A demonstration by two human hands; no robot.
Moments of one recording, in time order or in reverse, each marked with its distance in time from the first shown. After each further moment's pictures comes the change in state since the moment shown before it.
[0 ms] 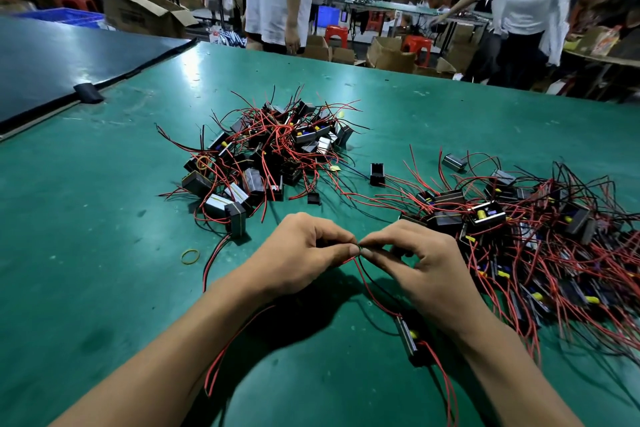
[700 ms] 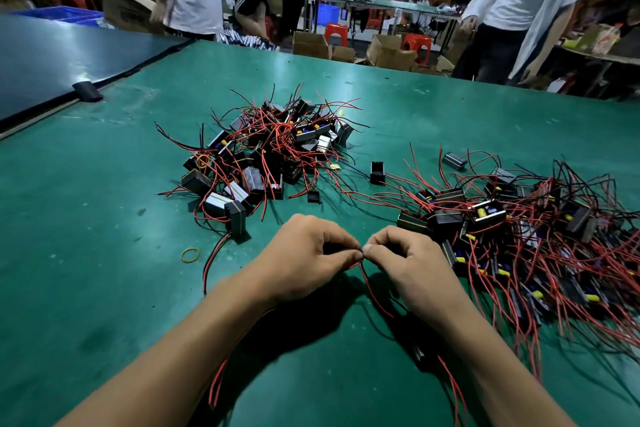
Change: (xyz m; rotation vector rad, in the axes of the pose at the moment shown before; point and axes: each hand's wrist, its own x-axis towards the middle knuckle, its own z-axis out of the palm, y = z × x) left_hand 0.001 0.000 0.003 0.280 0.054 0.183; right_hand 0.003 -0.016 0.012 0.113 -0.042 0.517
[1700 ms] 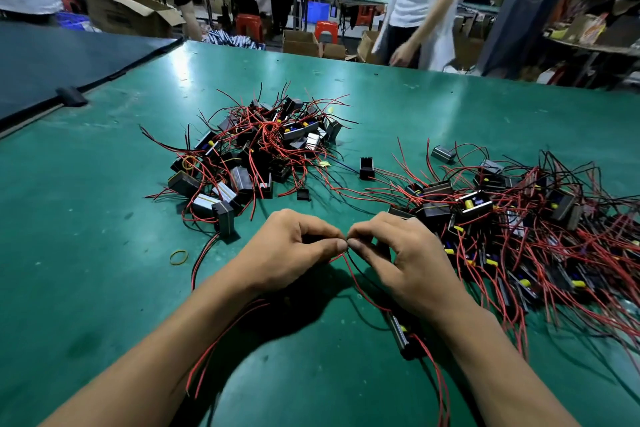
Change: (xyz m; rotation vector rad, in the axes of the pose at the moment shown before) left_hand -0.001 -0.003 -0.002 -0.268 -0.043 -0.194; right_hand 0.004 0.021 -0.009 -0.384 0.082 -0.552
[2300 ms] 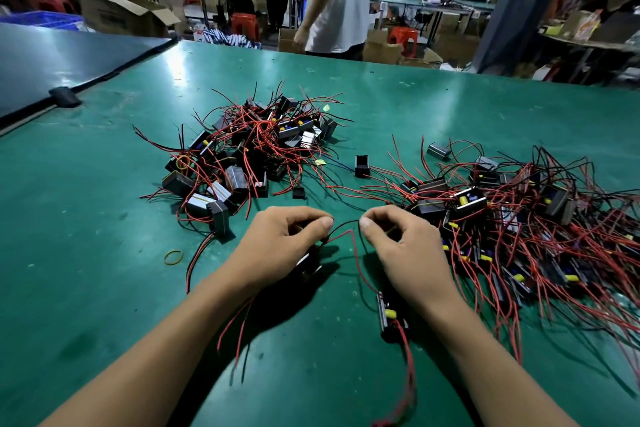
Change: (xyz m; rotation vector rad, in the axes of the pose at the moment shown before) left_hand 0.002 0.002 0.003 0.064 0.196 -0.076; right_hand 0.007 -0.004 0.005 0.308 0.173 0.527
